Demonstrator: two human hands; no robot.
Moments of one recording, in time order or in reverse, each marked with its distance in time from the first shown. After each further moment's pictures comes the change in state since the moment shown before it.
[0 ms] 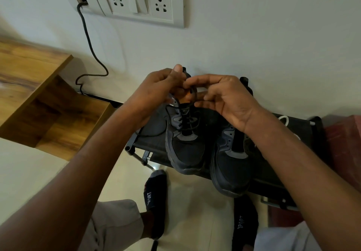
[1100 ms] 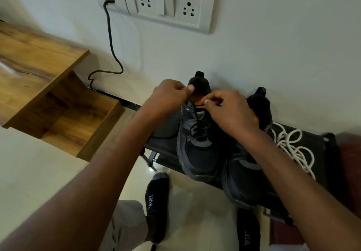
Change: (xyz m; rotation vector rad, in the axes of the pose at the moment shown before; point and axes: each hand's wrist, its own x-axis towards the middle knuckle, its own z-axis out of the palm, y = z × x) left_hand 0.012 -0.011 -0.012 0.373 0.148 -0.186; right_hand 0.020 0.030 0.028 -0.860 0.343 -0.137
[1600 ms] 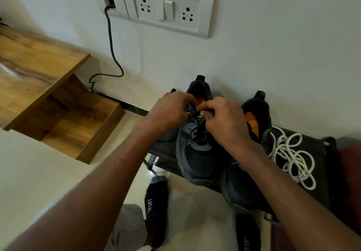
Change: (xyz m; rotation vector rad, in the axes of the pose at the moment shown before) left_hand 0.002 -0.008 0.011 0.467 -0.074 0.291; right_hand -0.006 0.011 0.018 -0.254 0.085 -0.184
